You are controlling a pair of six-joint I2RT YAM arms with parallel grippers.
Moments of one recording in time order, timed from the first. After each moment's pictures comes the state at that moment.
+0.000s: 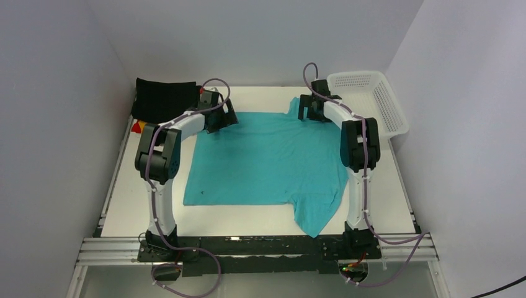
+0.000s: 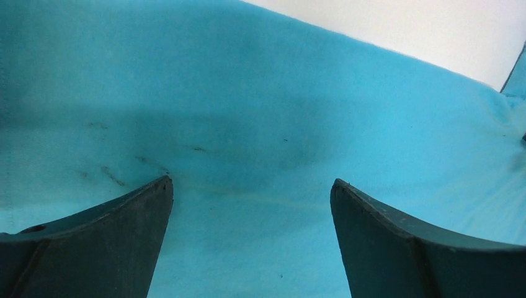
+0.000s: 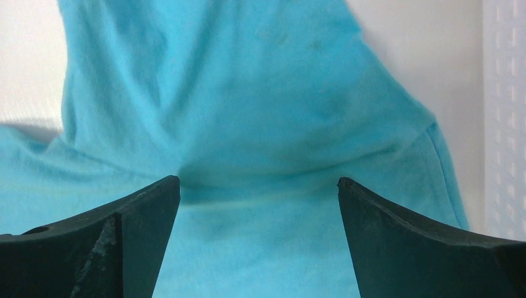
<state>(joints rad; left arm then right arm) -0.27 2.09 1.48 -0.20 0.05 -0.59 0.16 2.29 1.80 -0.44 0.12 0.25</state>
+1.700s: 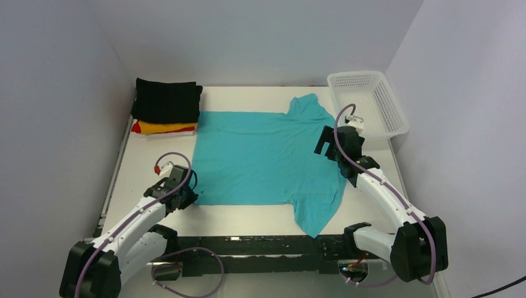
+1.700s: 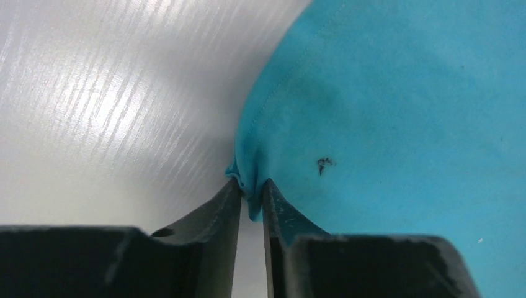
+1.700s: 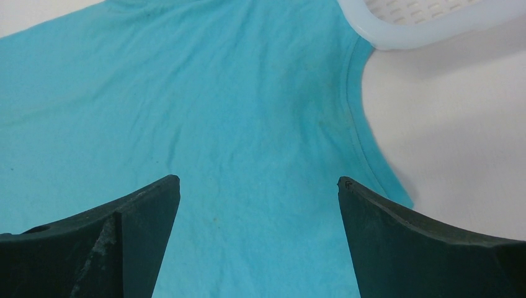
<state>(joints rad) -0.35 0.88 0.38 -0.59 -0.26 -0.97 0.26 1.11 0.71 -0.21 0.29 0.45</state>
